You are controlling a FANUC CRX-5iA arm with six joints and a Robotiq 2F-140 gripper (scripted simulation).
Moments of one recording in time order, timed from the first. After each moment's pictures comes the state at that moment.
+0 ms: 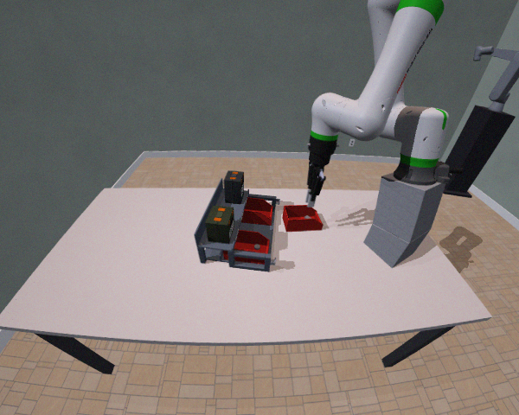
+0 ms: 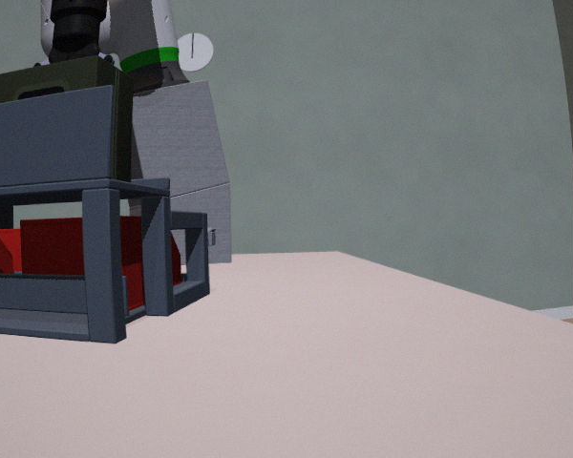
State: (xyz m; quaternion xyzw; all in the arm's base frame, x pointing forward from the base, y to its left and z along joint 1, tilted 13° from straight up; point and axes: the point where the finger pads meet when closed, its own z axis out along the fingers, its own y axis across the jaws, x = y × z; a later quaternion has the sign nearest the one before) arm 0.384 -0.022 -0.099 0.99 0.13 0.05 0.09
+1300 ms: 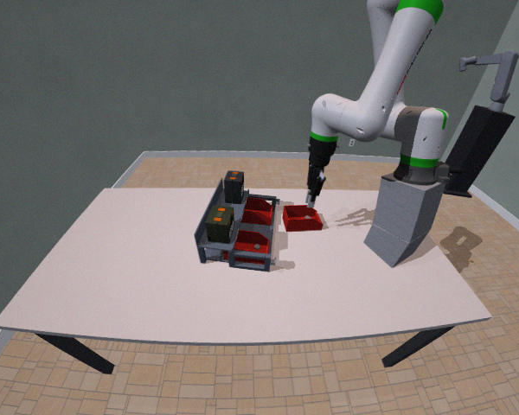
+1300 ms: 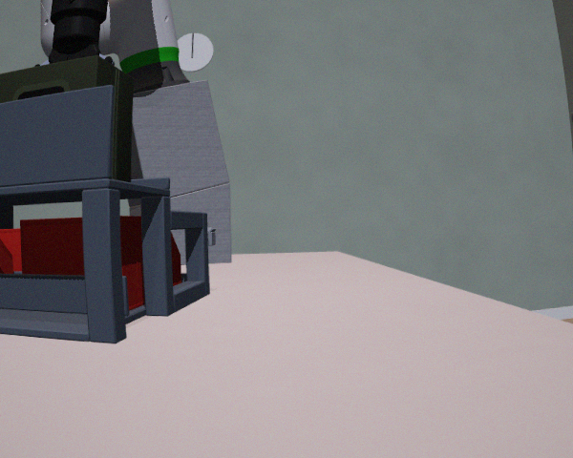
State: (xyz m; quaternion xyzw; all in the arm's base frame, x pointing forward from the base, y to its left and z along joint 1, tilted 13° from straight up) arm 0.385 -0.023 -0.101 0.99 0.13 0.05 0.10
